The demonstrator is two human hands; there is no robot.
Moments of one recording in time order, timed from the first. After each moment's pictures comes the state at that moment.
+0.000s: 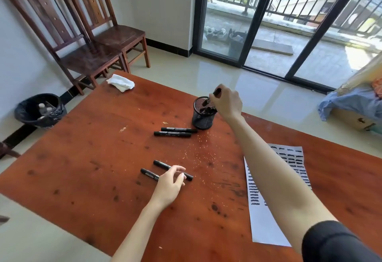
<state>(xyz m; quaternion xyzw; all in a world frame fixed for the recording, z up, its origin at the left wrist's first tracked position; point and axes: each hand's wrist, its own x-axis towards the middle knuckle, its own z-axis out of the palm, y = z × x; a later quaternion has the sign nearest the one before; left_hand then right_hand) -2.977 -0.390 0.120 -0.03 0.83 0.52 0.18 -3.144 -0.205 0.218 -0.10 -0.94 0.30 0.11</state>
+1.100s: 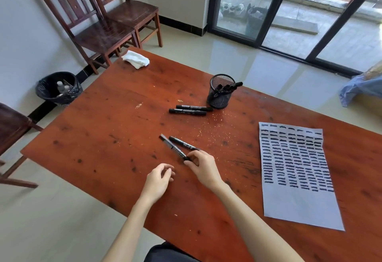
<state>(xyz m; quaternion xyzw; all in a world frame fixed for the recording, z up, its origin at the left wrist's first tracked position) -2.929 -0.453 0.087 -0.15 0.83 0.50 0.19 -2.961 -0.290 0.086 0.02 -0.90 0.43 -0.08</state>
